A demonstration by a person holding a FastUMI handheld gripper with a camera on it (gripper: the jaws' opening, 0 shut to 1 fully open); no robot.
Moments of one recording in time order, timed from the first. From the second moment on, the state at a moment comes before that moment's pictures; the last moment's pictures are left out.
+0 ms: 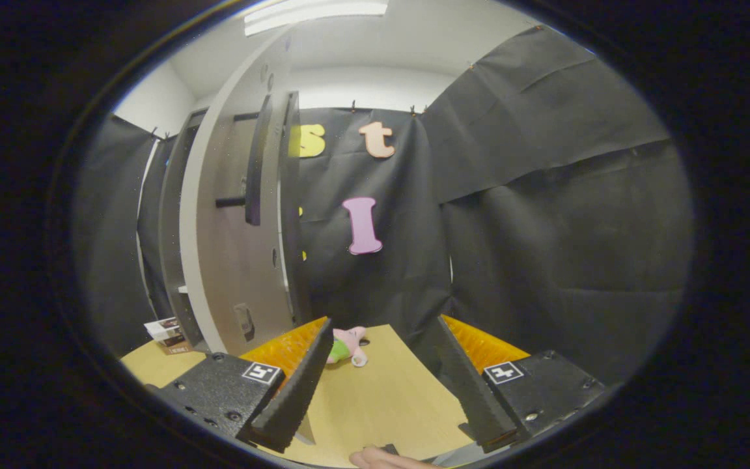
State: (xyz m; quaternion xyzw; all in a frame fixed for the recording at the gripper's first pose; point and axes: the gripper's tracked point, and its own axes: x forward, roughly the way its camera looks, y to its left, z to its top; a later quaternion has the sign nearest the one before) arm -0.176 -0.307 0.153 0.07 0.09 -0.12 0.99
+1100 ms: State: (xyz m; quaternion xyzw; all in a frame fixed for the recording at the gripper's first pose) arm -0.155 -0.208 0.115 0.05 0.13 -0.06 0.99
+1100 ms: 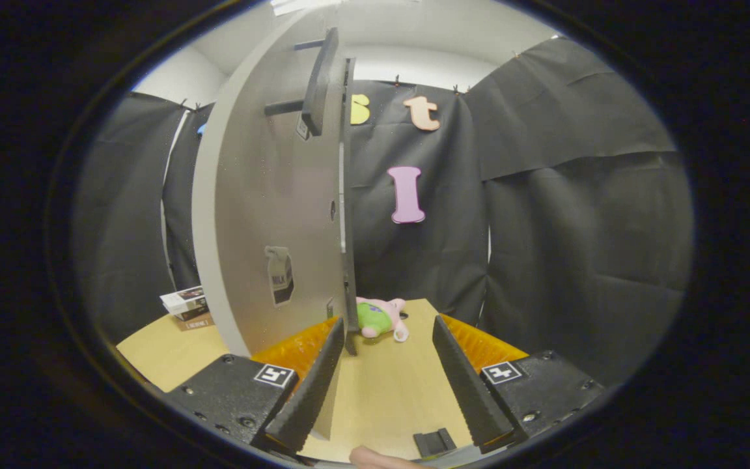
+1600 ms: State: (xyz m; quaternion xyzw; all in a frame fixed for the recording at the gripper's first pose) arm -0.138 -0.144 0.112 0.05 0.14 0.00 0.99
